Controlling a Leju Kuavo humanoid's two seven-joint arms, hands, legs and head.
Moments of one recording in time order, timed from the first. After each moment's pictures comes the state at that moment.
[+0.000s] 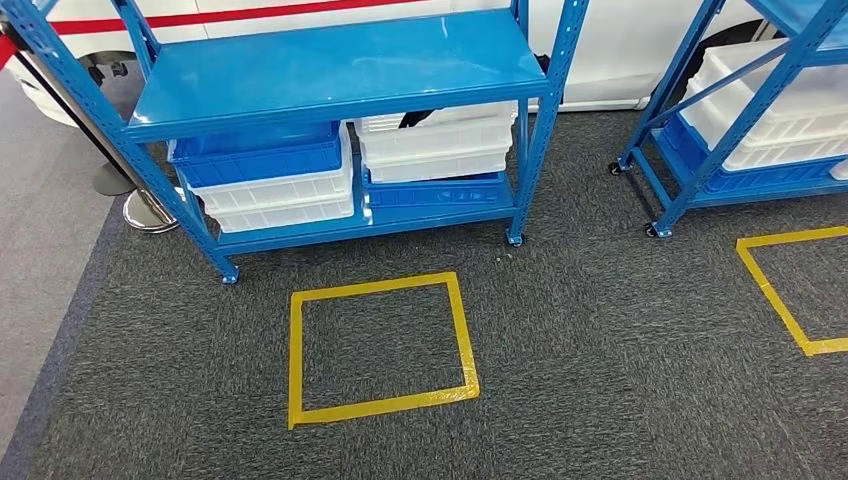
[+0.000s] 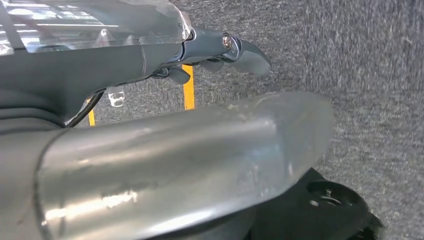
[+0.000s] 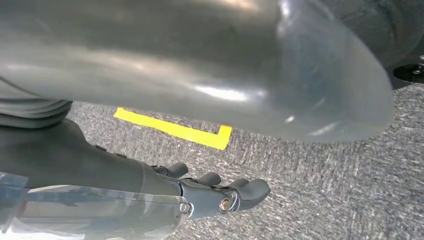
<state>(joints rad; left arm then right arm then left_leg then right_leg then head) -0.09 -0.06 -1.34 -0.12 1.41 0.22 -0.36 0.01 0.05 0.29 -0.14 -0.01 -0.12 -0.11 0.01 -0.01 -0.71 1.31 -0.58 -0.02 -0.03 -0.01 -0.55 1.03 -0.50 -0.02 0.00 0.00</state>
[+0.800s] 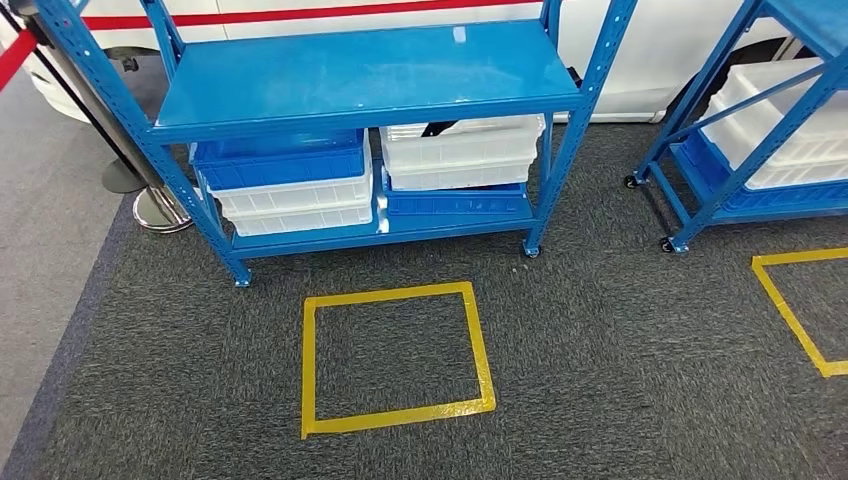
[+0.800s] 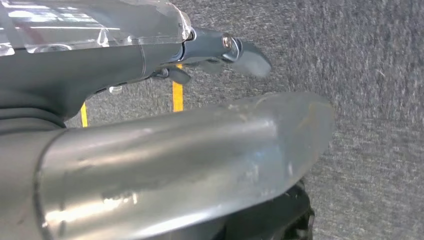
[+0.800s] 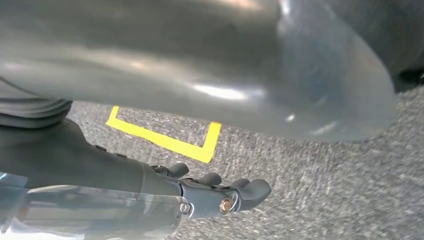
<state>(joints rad) -0.09 -0.07 -1.33 -0.12 1.43 0.22 -0.37 0.01 0.04 0.29 -0.14 -0.02 -0.12 -0.11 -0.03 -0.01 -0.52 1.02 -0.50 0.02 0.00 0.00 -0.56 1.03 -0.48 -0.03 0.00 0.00</state>
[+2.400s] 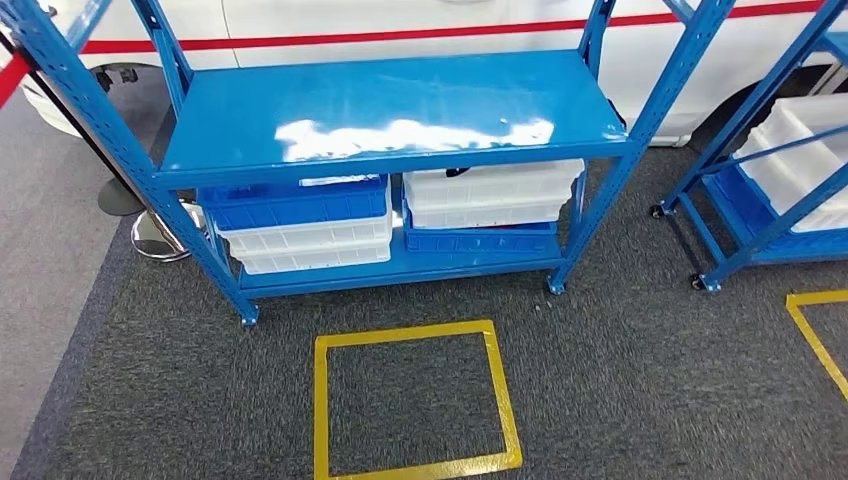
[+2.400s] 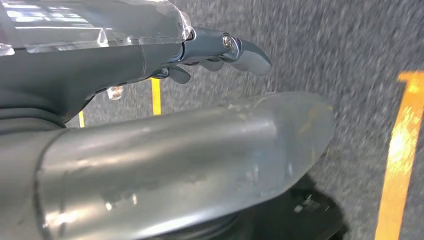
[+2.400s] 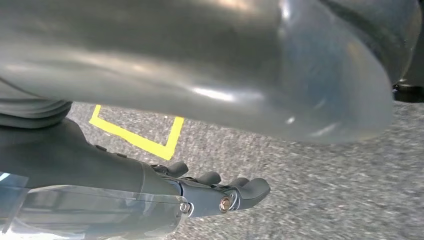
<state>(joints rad) -0.08 -0.07 -1.33 -0.12 1.42 0.20 -0.34 0.01 0.05 0.30 -0.14 -0.01 -0.10 -0.14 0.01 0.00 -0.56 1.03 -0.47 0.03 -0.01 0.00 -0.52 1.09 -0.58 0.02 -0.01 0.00</state>
